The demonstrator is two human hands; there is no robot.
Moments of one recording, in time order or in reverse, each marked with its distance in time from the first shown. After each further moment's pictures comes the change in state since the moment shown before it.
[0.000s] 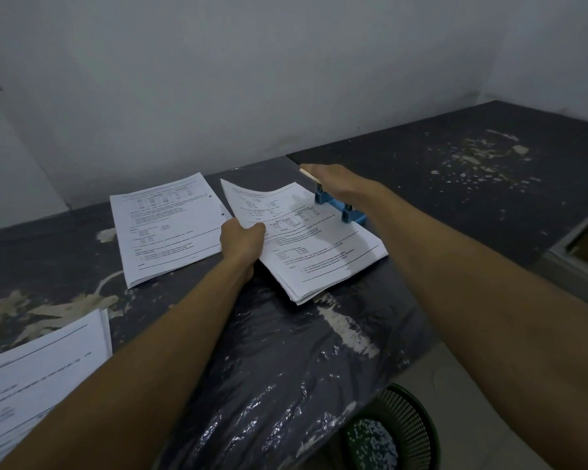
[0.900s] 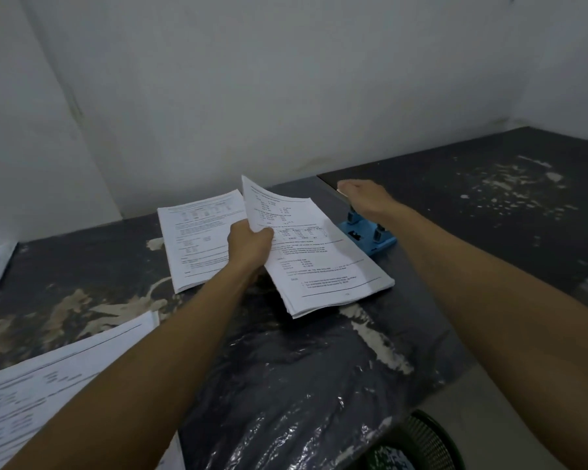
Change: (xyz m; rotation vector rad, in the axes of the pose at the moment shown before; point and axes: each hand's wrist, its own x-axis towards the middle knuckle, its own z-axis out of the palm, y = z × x) left_hand 0.005 0.029 -0.056 0.085 -0.010 0.099; right_hand -0.006 -0.013 0.006 0.031 0.185 -0.021
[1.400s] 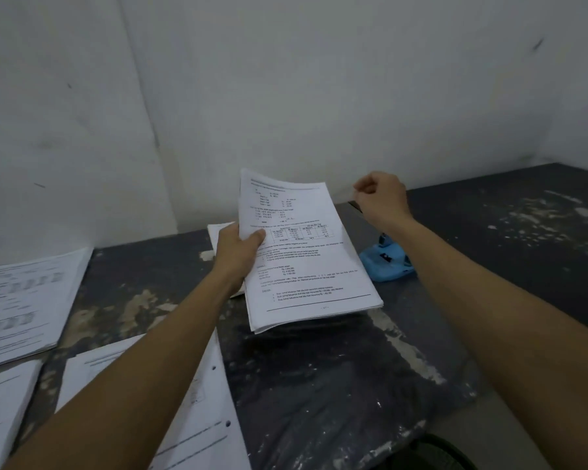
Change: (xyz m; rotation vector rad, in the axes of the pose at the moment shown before) left_hand -0.027 0.033 -0.109 -0.090 0.024 0.138; right_hand -0.038 -0.082 0.009 0.167 0.400 -0.216
